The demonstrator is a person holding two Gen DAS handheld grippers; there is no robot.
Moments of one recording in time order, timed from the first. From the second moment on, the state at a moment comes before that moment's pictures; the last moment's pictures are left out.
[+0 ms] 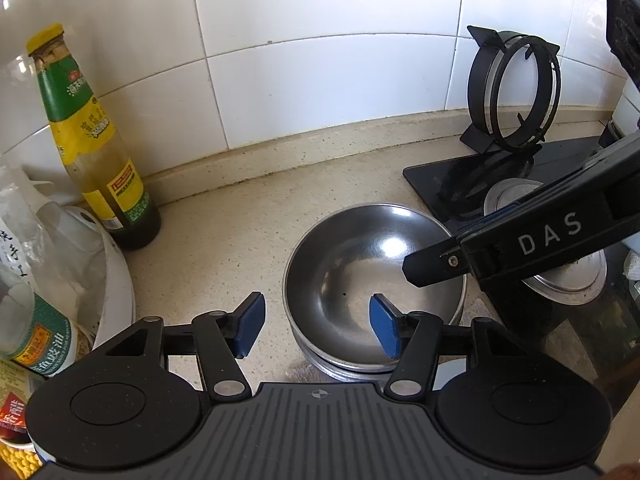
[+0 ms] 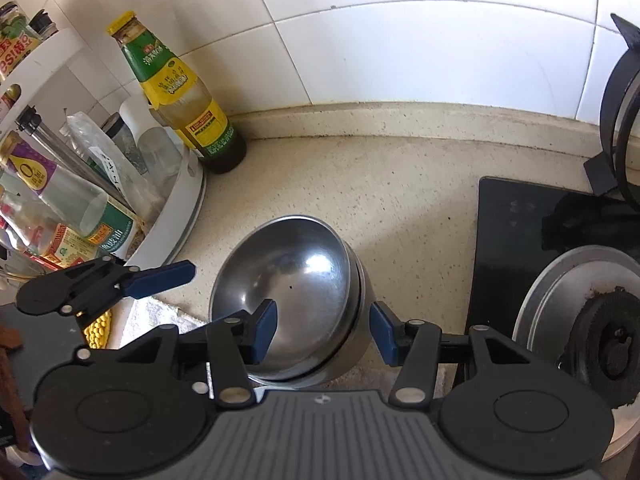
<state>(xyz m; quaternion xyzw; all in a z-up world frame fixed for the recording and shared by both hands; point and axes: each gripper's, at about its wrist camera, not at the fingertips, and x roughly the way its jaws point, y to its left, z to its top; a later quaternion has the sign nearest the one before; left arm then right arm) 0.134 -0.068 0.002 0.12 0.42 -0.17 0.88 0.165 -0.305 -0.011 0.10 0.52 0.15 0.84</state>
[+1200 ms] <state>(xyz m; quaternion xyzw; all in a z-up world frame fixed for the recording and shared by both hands) 0.113 -0.045 -0.032 0.12 0.45 -0.22 0.86 0.182 -0.307 -0.044 0.13 0.55 0.16 0.81</state>
